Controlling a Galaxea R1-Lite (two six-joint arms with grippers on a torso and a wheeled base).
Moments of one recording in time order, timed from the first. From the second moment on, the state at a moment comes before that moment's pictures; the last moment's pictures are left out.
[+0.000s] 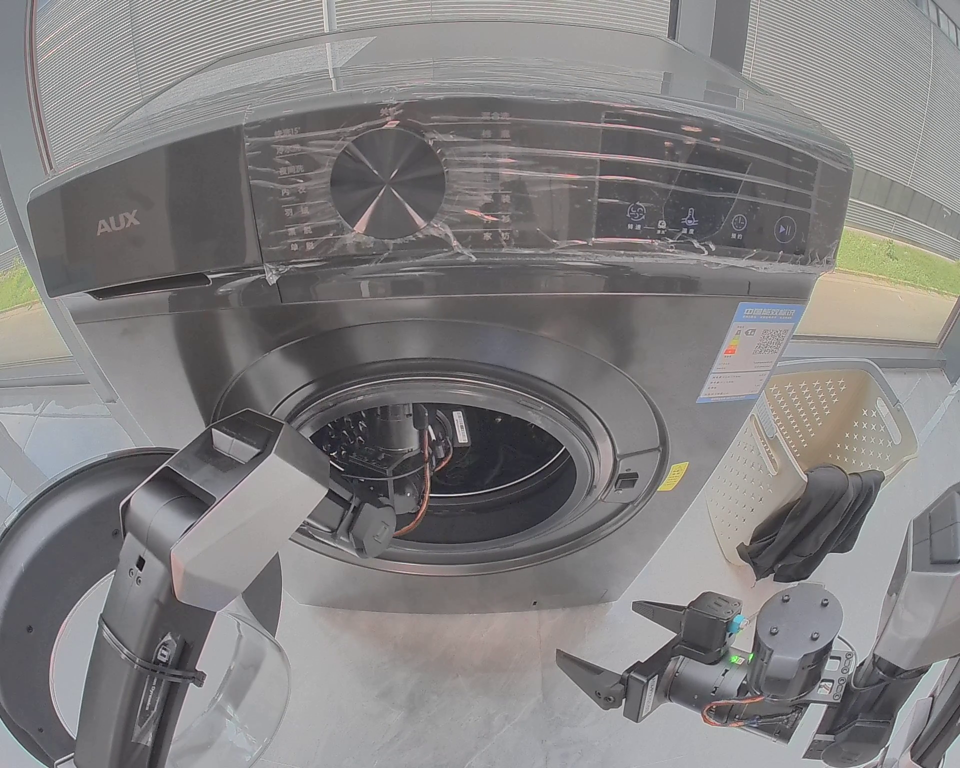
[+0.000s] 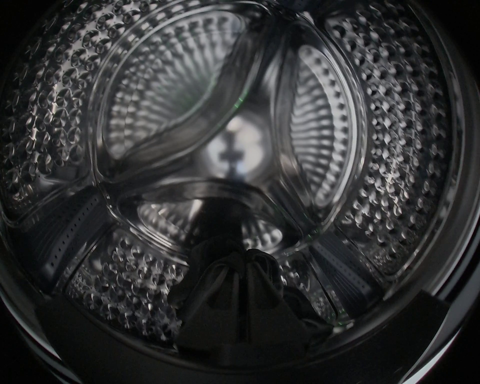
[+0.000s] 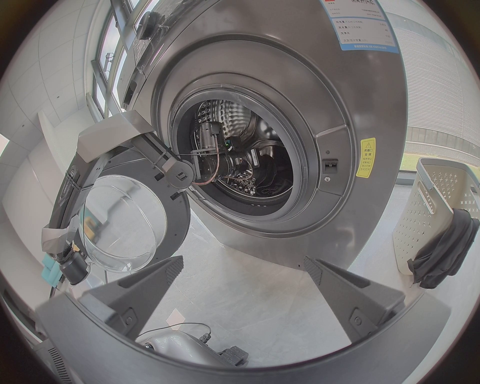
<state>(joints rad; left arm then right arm) -0.47 2.57 -1.57 -0.94 0.28 -0.20 0.87 1.98 -0.11 -1.55 -0.18 0.25</state>
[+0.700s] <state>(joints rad) -0.47 2.60 -1.59 -0.95 0.30 -0.20 0.87 1.98 -0.11 -1.55 -0.18 0.25</state>
